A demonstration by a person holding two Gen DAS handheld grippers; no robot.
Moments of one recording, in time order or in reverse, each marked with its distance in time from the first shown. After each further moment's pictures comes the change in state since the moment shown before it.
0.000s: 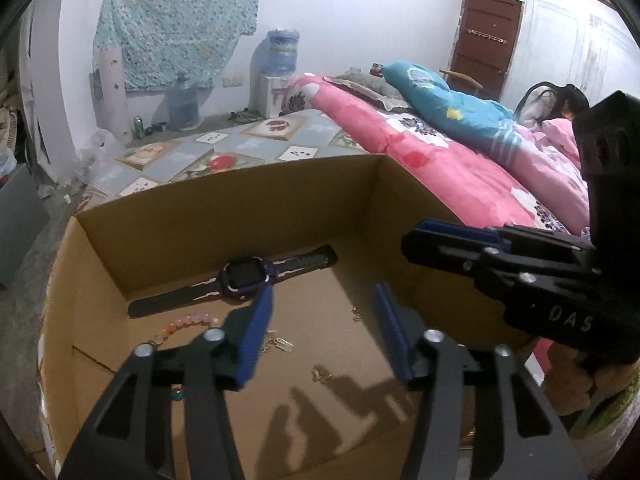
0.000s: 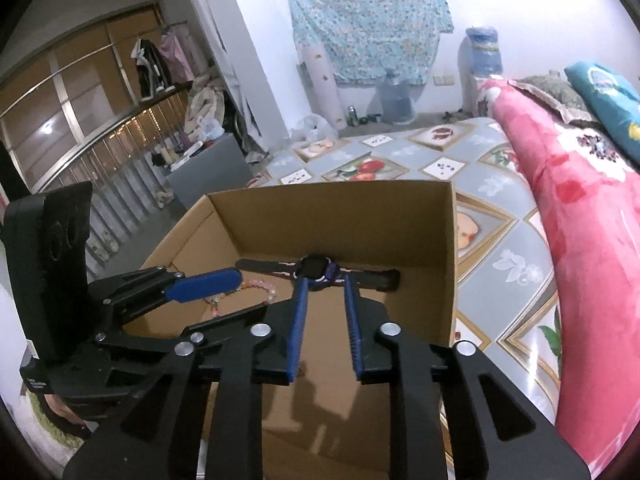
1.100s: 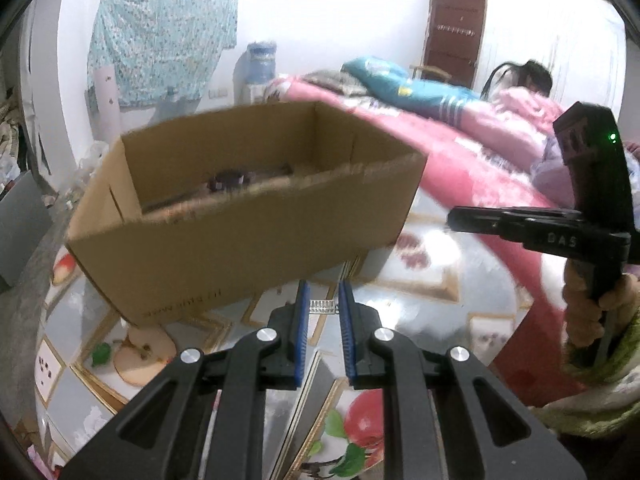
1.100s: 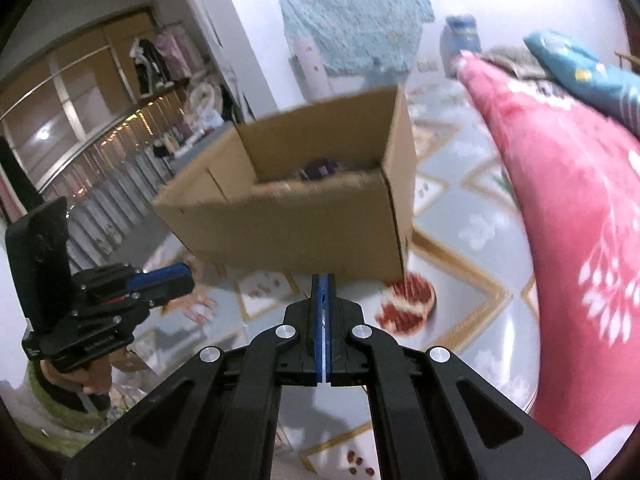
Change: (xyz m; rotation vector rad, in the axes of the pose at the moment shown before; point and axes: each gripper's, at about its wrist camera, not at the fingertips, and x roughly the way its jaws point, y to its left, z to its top) left arm -0.105 -0.043 -0.135 0.077 -0.060 -0.042; right arm -0.102 0.013 -0.121 0.028 0.004 -0.020
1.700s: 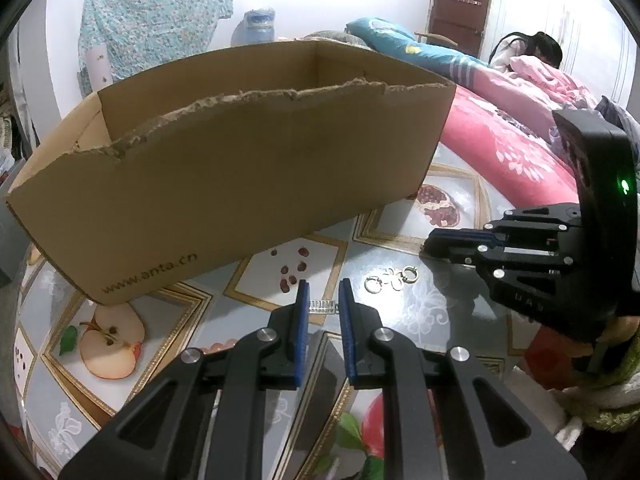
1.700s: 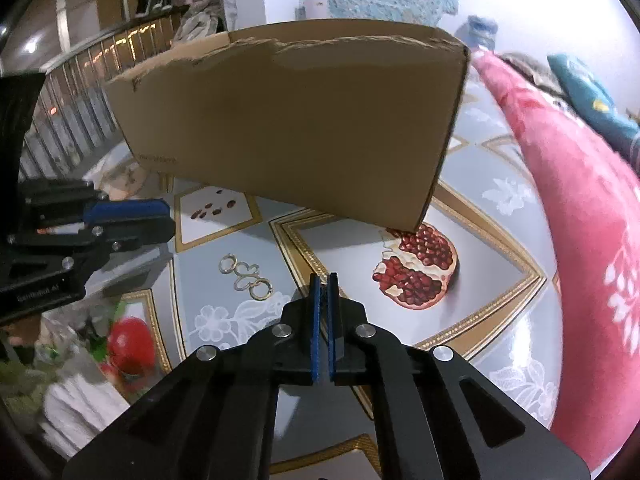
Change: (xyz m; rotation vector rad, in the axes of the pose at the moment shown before) left arm 0.058 0.002 -0.026 0.013 0.138 0.024; right arm 0.069 0.013 -0.047 -0.182 0.160 -0.176
